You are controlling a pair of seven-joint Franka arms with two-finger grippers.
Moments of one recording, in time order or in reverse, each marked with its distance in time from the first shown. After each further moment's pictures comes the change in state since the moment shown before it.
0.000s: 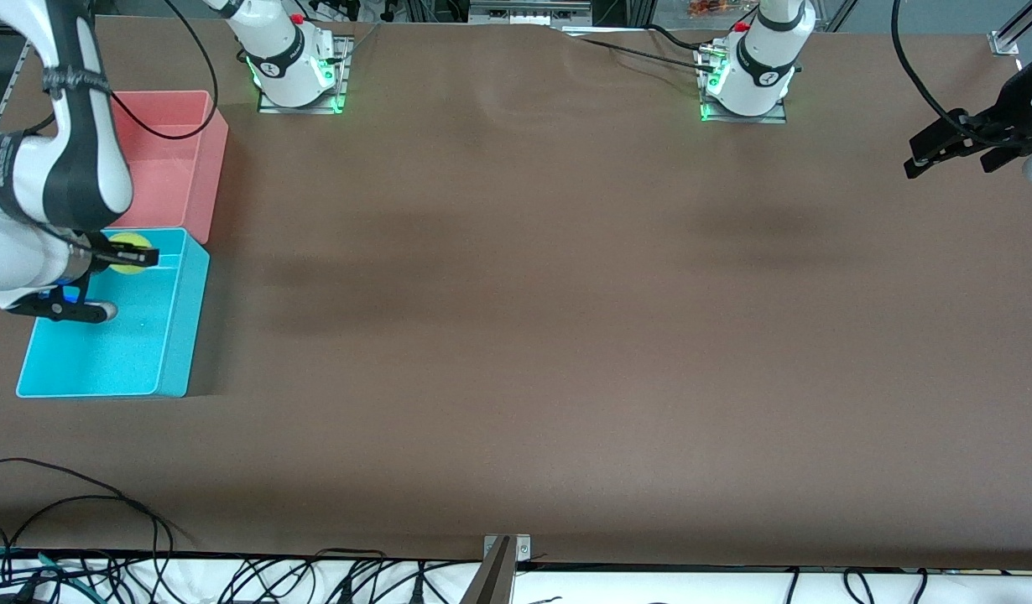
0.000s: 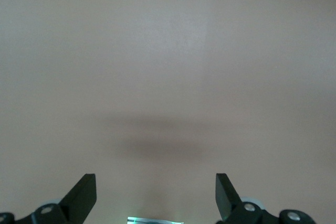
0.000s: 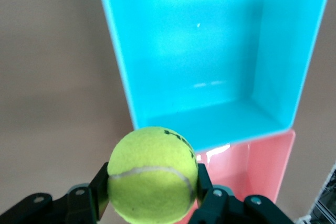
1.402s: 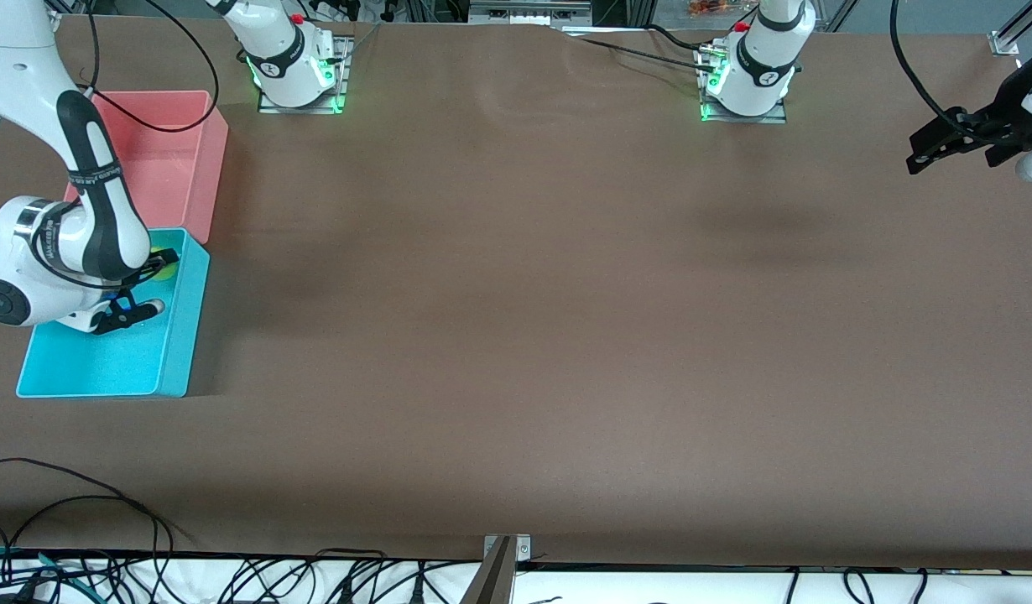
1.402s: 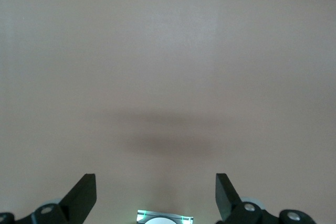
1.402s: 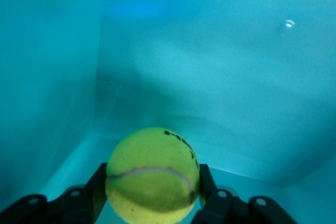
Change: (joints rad) left arm -0.007 0.000 -0.004 0.001 0.042 -0.028 0.000; right arm -0.165 0.240 0.012 -0.091 0.014 0.201 -0.572
